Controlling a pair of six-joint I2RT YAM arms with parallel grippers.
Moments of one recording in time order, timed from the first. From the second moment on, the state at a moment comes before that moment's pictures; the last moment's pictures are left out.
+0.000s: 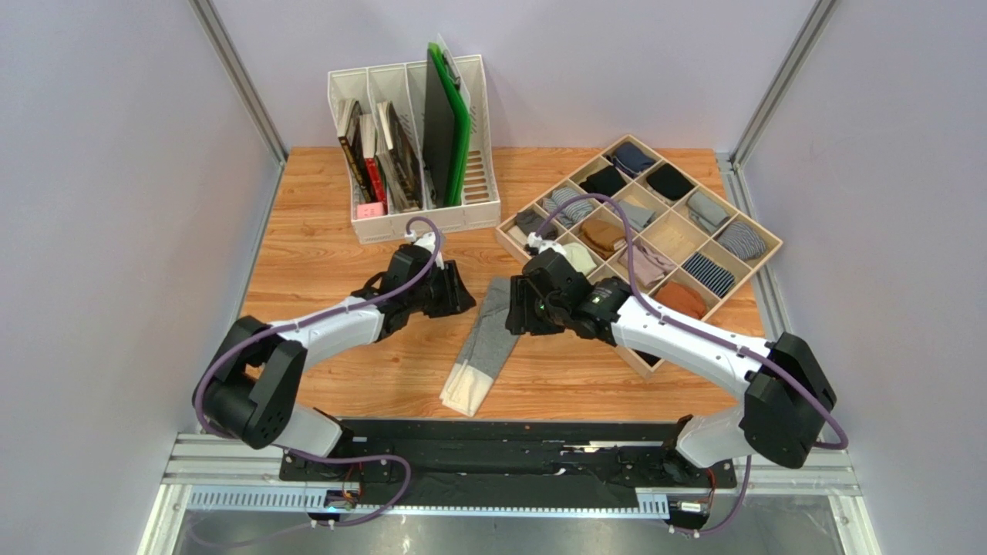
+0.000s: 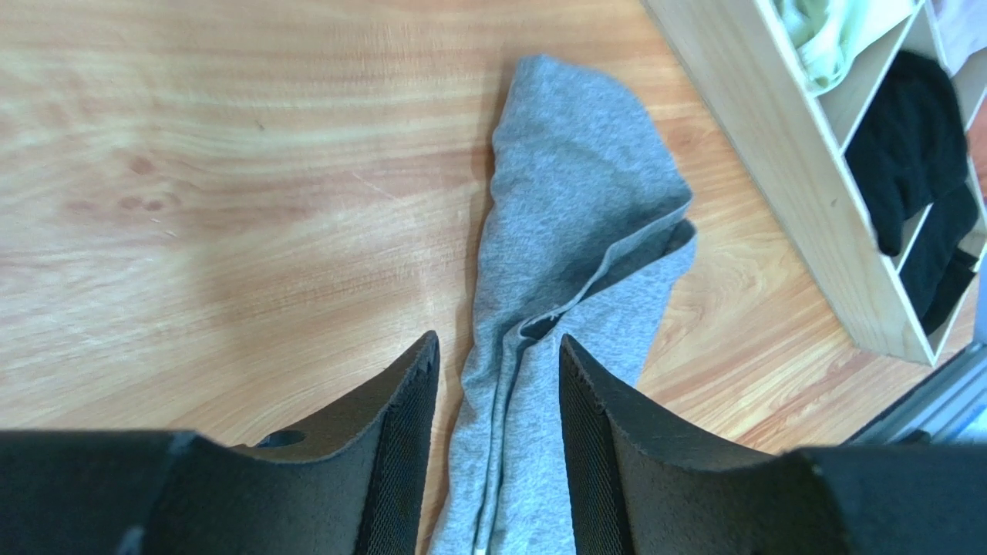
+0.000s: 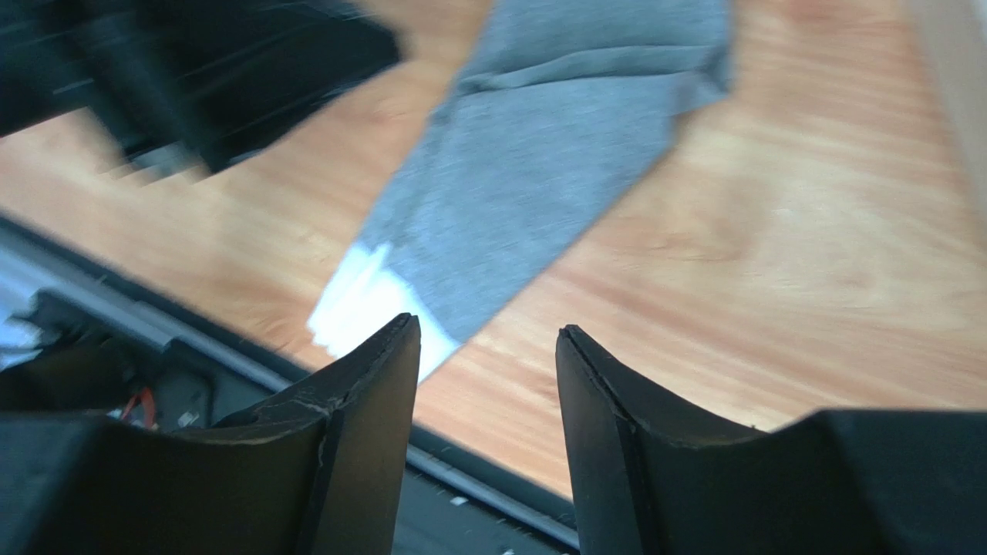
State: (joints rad) left arm -0.52 1.47 0.69 0.08 0.17 -0.63; right arm 0.90 1.40 1.03 -0.47 0.07 0.71
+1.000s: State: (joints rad) left arm -0.64 1.57 0.75 0.04 0.18 -0.51; right arm 0.80 1.53 0.95 -0.38 0.02 0.70
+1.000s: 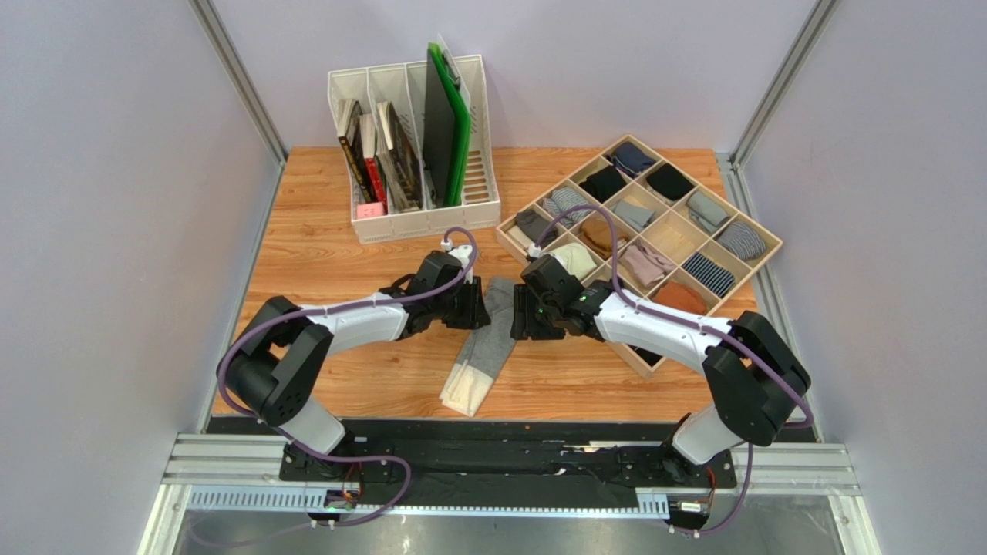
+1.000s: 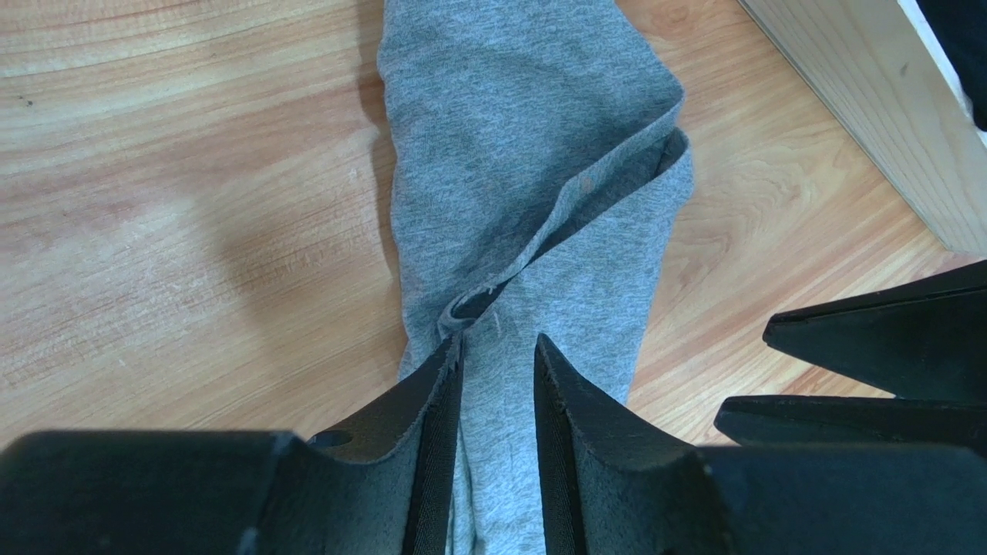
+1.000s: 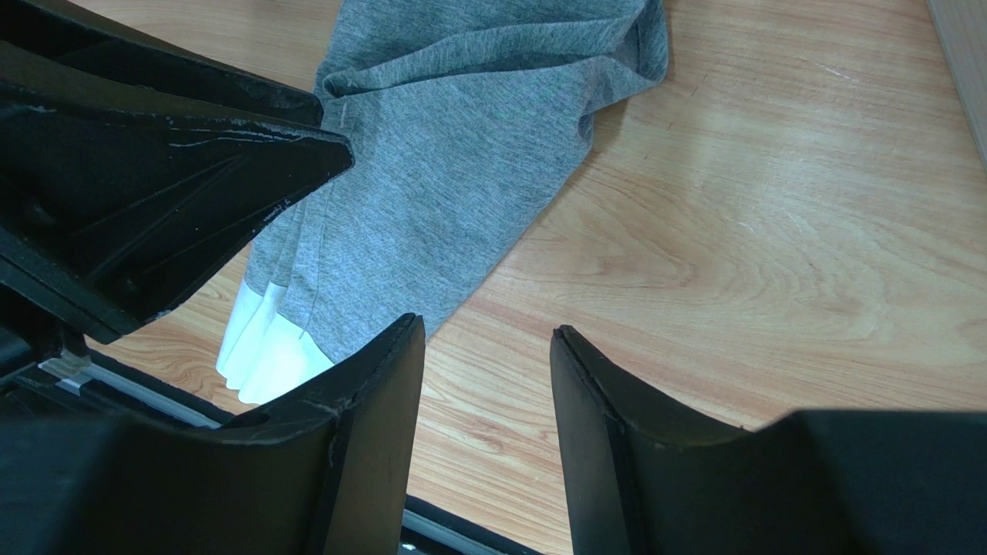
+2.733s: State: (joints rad) left arm -0.69 1.56 0.79 0.00 -0.01 -0.47; right arm 0.80 1.57 0.94 -0.36 -0.01 0.70
